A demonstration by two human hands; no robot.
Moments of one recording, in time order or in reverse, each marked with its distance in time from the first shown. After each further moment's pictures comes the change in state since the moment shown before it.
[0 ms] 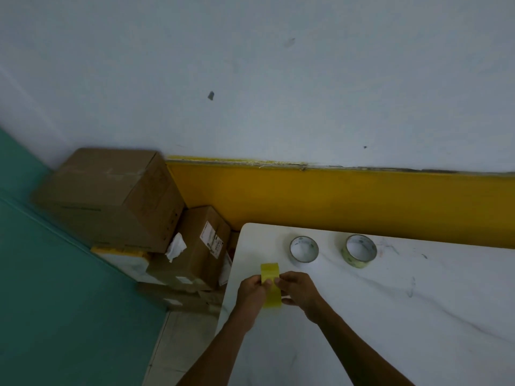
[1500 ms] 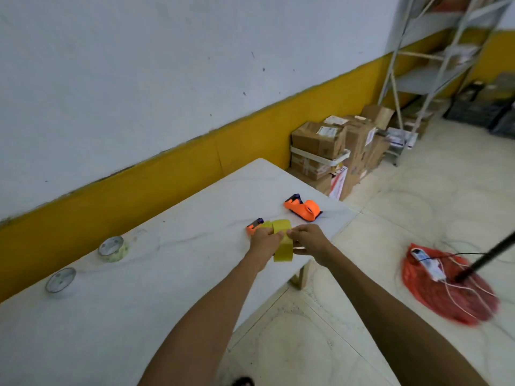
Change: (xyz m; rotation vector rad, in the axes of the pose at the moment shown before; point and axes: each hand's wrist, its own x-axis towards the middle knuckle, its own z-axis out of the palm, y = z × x) left_hand -0.425 -0.017 0.487 0.425 -0.754 0.428; right_hand -0.515 0.244 -0.404 0.353 0.819 -0.141
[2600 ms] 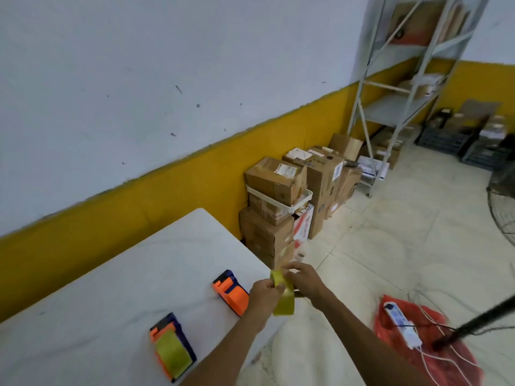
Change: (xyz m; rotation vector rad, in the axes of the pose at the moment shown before) left_hand 0.234 0.103 0.270 -0.015 0.025 -0.178; right_hand 0.253 -0.007 -0.284 -0.075 -0.025 0.098
